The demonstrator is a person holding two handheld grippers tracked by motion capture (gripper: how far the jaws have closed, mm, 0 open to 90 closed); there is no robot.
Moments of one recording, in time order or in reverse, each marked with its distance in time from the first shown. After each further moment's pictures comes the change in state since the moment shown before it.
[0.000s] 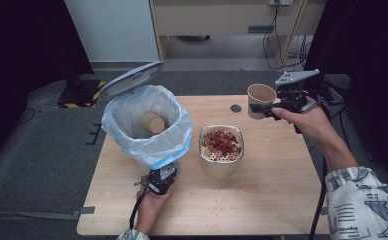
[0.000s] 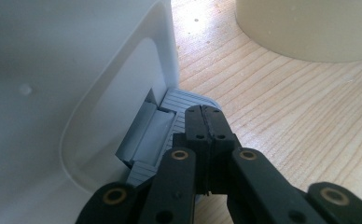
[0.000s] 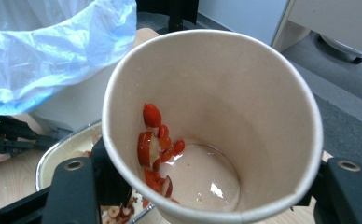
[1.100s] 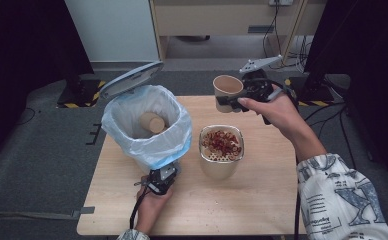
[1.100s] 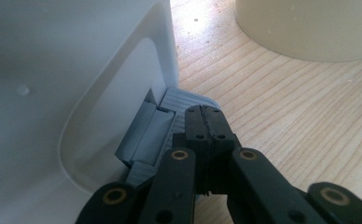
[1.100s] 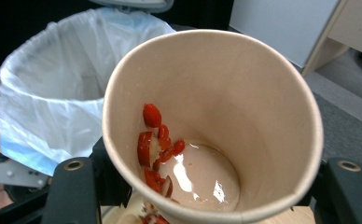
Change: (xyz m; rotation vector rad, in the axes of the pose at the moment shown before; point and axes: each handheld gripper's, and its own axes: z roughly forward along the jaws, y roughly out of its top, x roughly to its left) left arm -0.001 0.000 0.000 0.003 0.003 0.002; right arm 0.052 0.065 0.042 -0.021 0.105 -0.017
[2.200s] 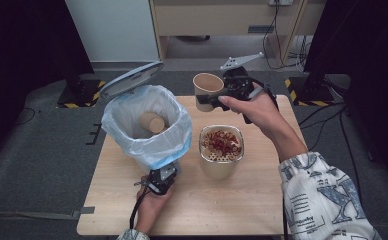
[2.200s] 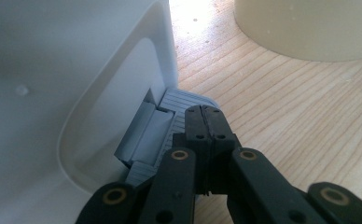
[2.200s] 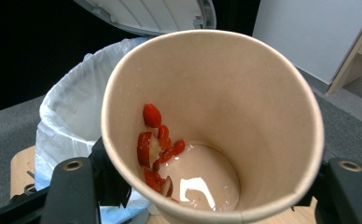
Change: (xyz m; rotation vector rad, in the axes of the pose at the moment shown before) left arm 0.000 0.000 0.000 0.000 -0.003 0.000; right arm 0.028 0.025 0.027 -0.056 0.079 0.006
